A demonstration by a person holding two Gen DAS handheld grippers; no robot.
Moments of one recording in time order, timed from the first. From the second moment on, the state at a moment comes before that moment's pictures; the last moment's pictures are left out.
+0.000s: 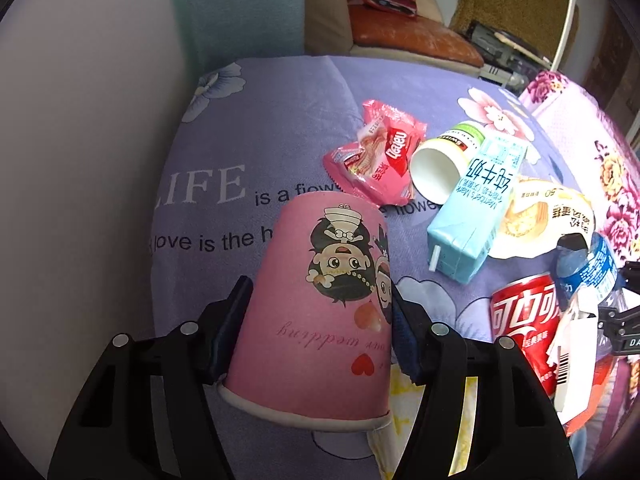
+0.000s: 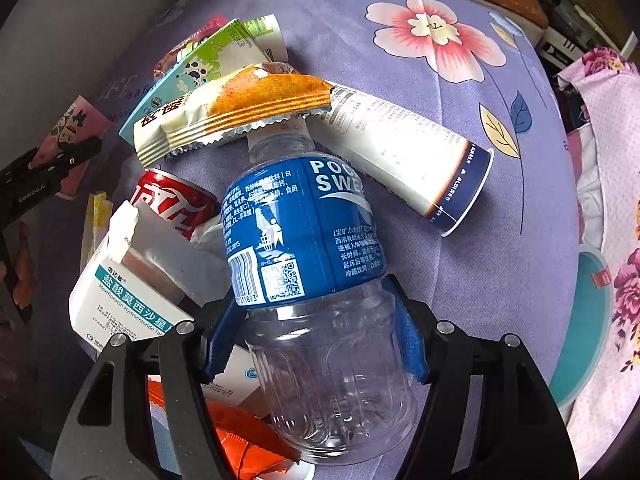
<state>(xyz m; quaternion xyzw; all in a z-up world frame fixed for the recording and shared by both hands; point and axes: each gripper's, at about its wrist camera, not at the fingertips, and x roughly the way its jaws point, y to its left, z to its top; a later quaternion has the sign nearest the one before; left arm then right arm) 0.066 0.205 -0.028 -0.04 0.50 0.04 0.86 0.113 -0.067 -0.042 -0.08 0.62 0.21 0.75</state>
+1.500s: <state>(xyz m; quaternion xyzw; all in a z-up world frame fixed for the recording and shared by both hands) 0.092 -0.184 0.003 0.11 0.49 -0.22 0.84 0.060 -0.397 -0.011 0.19 0.49 0.00 0.85</state>
